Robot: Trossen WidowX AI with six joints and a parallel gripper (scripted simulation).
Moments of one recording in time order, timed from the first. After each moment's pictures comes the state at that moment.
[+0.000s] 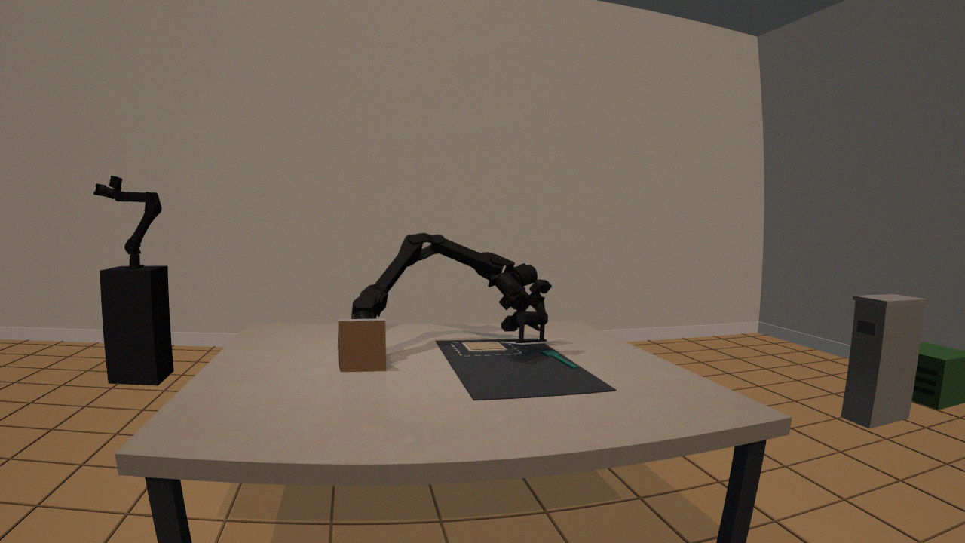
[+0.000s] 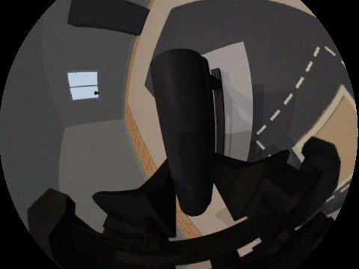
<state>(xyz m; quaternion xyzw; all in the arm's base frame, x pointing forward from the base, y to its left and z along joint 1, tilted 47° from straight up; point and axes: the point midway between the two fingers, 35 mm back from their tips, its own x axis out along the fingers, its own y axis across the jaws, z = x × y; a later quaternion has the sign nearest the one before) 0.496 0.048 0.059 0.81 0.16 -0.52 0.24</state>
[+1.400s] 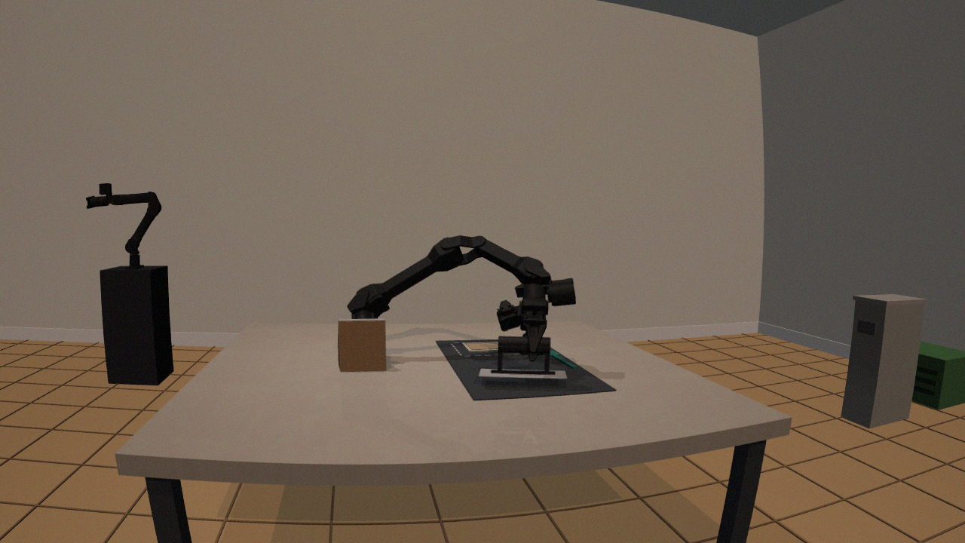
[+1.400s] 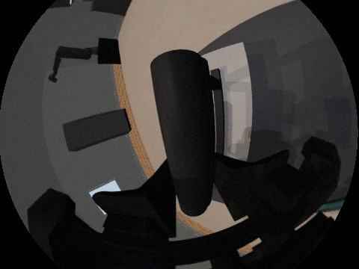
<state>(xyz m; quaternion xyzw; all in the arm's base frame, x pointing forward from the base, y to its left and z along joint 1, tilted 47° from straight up) 0.387 -0.171 -0.173 0.61 -0.08 -0.79 -0.03</state>
